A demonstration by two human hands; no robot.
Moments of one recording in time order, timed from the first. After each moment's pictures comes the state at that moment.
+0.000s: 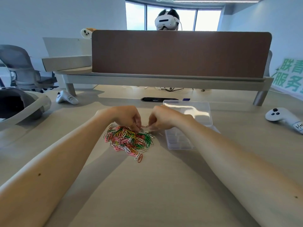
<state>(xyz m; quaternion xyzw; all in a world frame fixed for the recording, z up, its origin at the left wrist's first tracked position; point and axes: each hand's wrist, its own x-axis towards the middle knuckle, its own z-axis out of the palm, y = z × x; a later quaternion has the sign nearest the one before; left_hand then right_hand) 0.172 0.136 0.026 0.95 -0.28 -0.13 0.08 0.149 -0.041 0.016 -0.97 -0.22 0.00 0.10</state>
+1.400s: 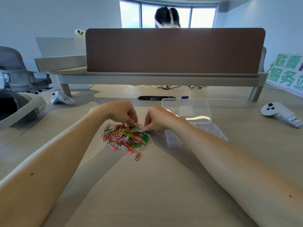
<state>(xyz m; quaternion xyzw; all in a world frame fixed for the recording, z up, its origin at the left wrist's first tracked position) 0.174 0.142 0.031 0.95 -0.27 -0.10 0.13 0.138 -0.031 0.007 -0.97 -0.18 -0.01 0.16</state>
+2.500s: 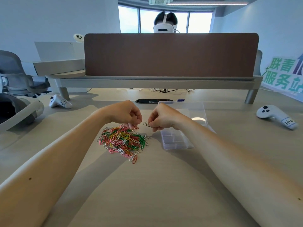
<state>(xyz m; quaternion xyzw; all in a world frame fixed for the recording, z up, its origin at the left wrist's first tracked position) 0.162 0.128 0.035 0.93 -0.27 -0.09 0.25 0.133 -0.057 0.019 -0.93 -0.11 0.04 0.35</state>
